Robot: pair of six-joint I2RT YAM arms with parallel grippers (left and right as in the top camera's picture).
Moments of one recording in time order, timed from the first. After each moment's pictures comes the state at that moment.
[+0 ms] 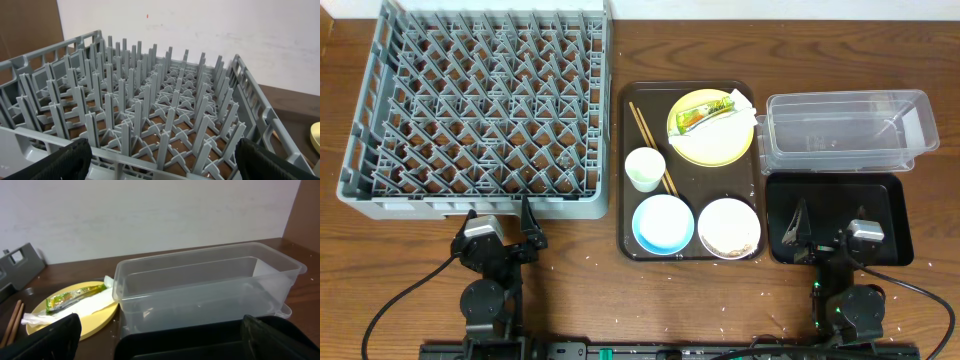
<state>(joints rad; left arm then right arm) 0.03 0.01 0.03 -0.11 -0.14 -0.15 0.14 0.01 0.01 -0.05 0.24 0.14</state>
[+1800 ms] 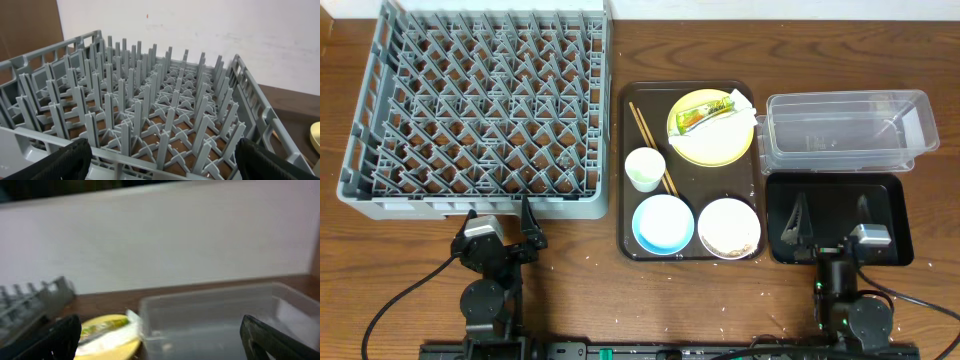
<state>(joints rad) 0.03 0.01 0.03 -0.11 -0.13 -0.14 0.14 0.01 0.01 0.14 0.12 0.14</state>
